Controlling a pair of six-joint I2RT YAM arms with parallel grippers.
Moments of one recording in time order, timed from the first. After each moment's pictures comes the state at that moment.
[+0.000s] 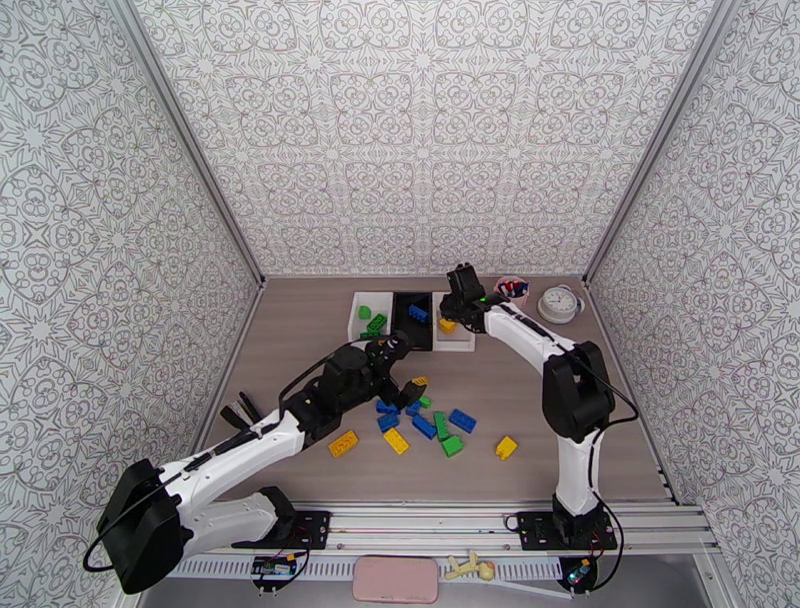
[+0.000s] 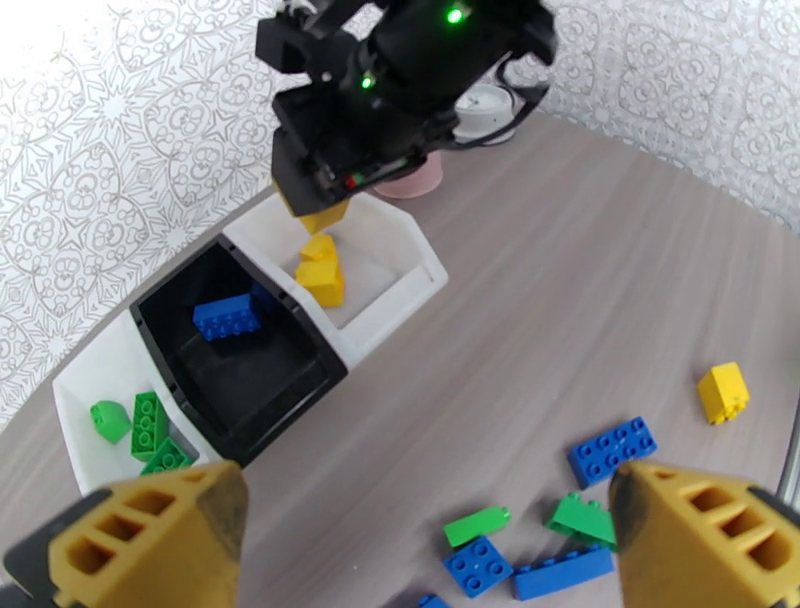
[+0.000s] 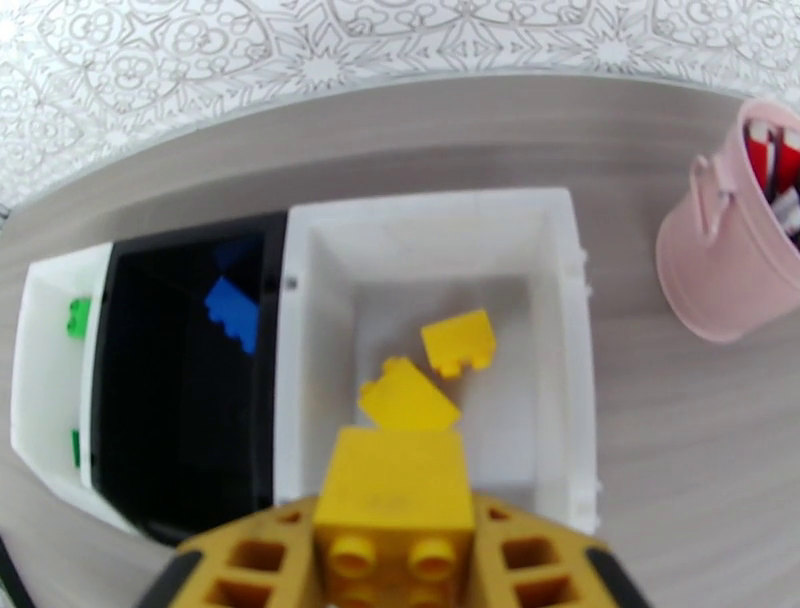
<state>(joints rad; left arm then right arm) -0.74 1.18 0.74 0.09 0.06 0.09 0.45 2.06 1.72 -0.47 0.18 0.47</state>
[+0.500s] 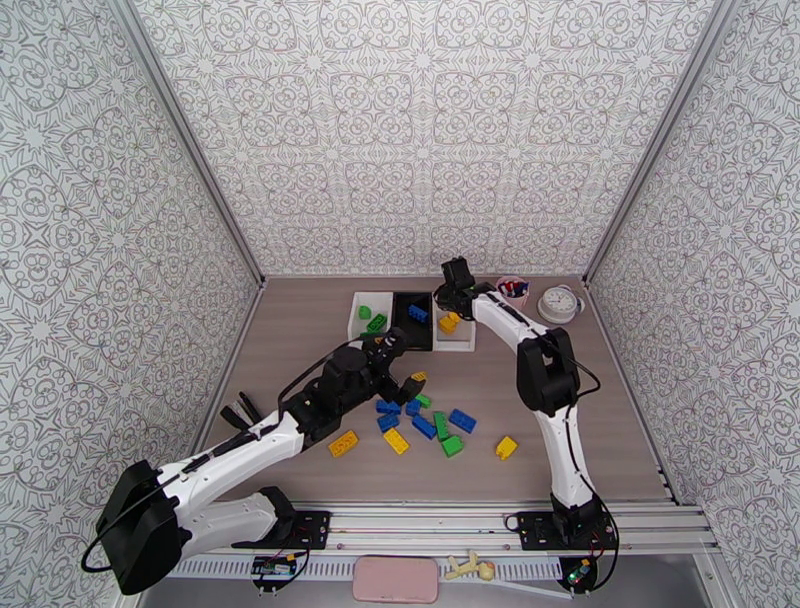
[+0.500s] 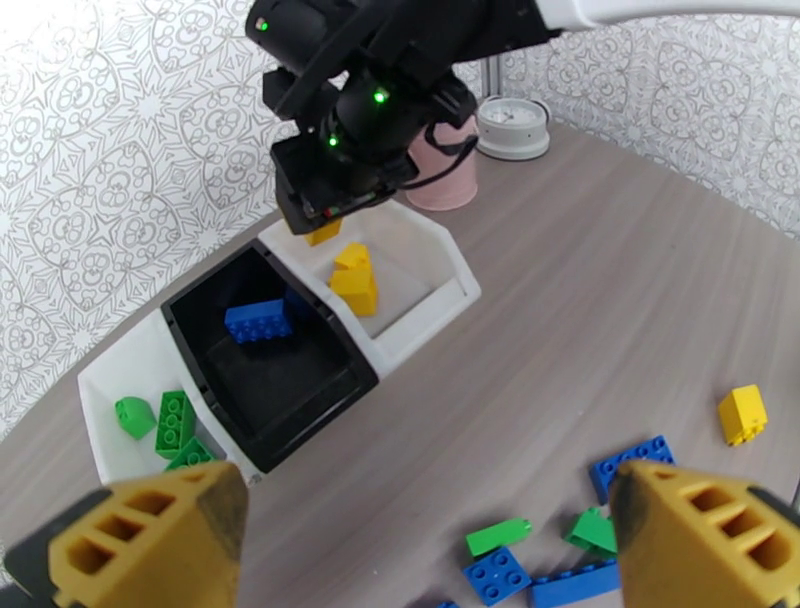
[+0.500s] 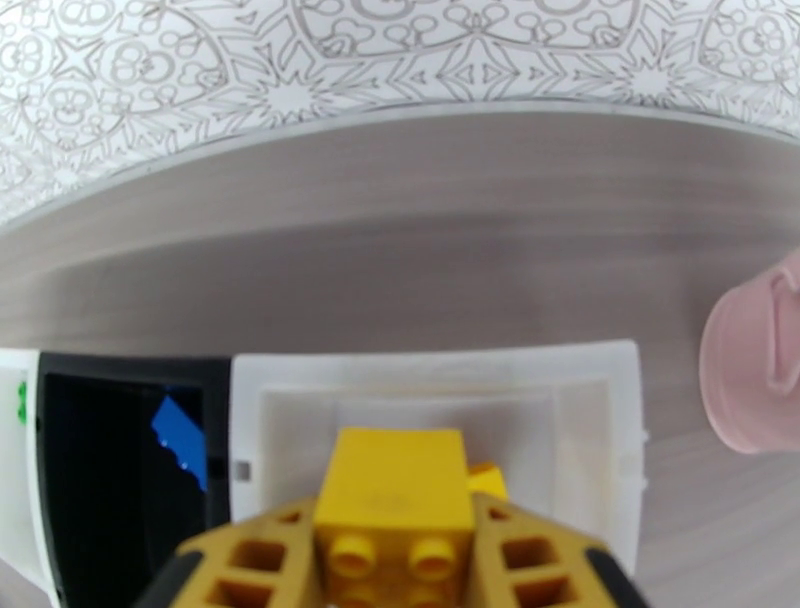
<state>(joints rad) -0.75 1.17 0.74 0.10 0.00 0.08 0.42 2.31 2.00 -0.52 0.18 0.45</state>
